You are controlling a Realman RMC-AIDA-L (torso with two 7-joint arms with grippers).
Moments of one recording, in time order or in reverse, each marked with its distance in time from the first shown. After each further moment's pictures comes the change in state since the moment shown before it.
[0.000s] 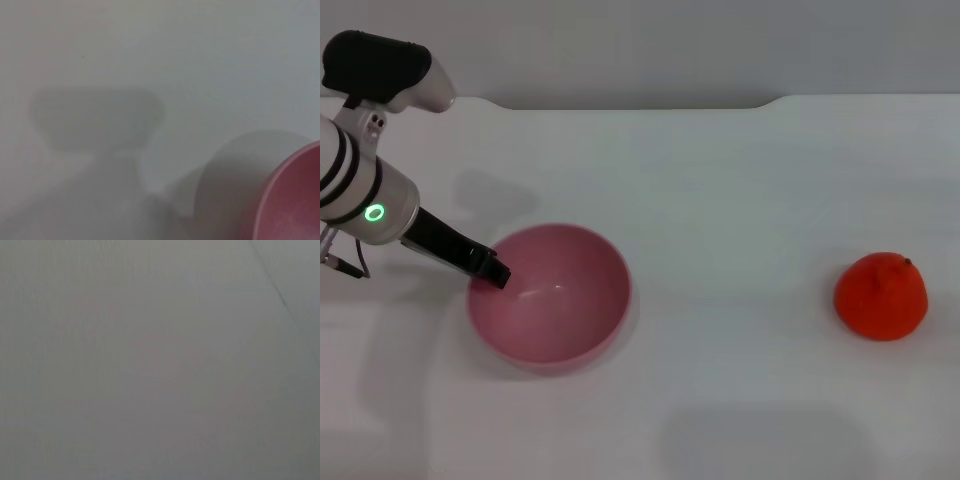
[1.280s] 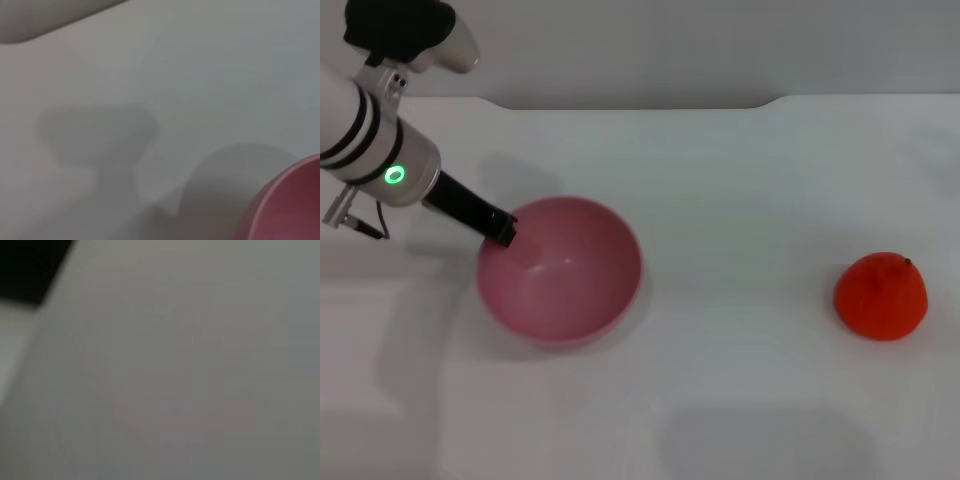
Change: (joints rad) left arm -0.066 0.003 0.000 0.018 -0.005 0.005 0.008; right arm -0.031 -0.143 0.041 -0.494 -0.791 -0.295 1.099
